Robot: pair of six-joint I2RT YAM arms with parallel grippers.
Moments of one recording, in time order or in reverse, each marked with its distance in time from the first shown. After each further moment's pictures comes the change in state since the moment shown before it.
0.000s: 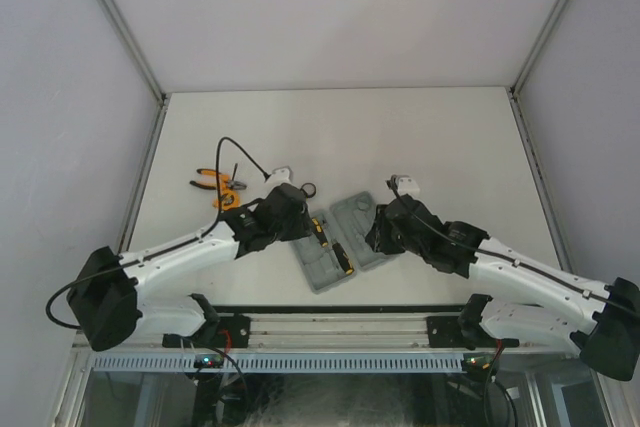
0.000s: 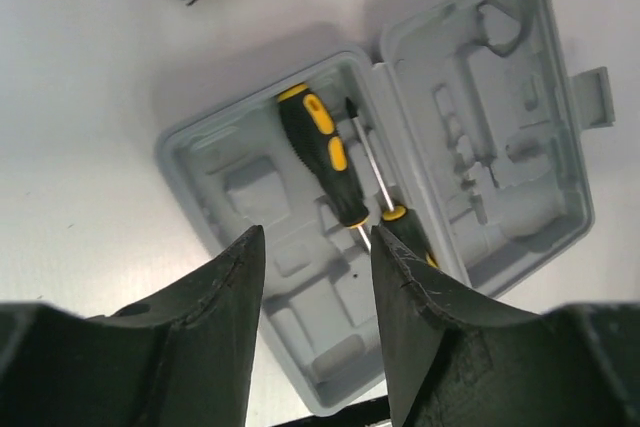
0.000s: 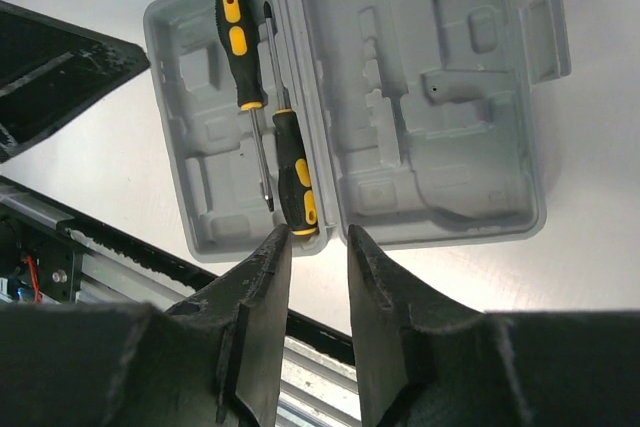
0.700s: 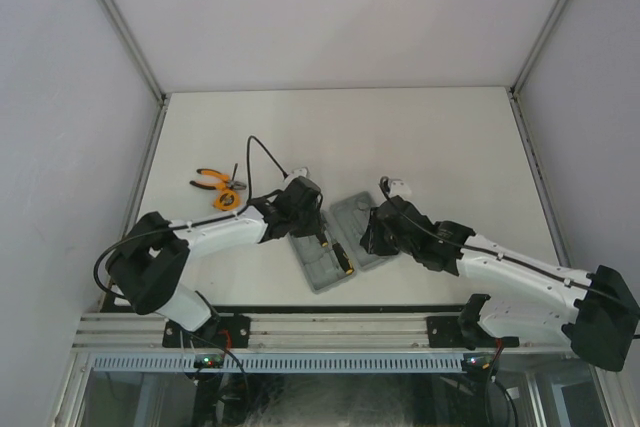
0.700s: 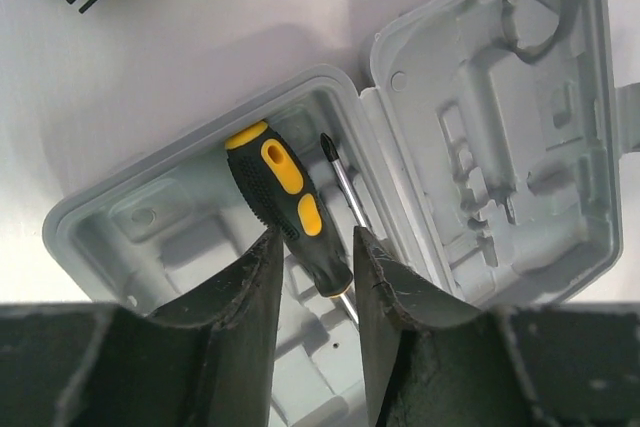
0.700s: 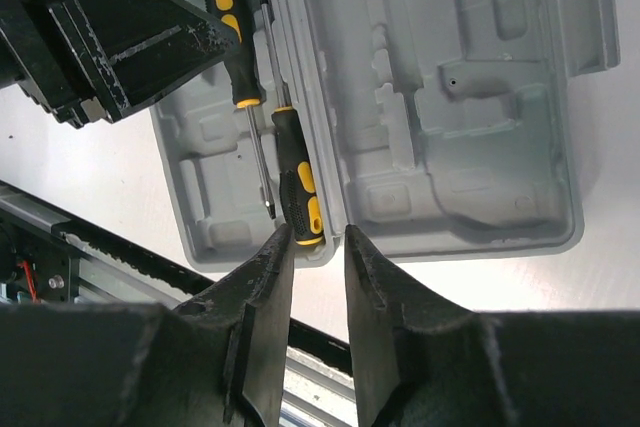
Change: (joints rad) left arm 0.051 0.289 0.065 0.156 0.152 0.017; right arm 0.000 0.078 -0.031 0.085 -0.028 0.036
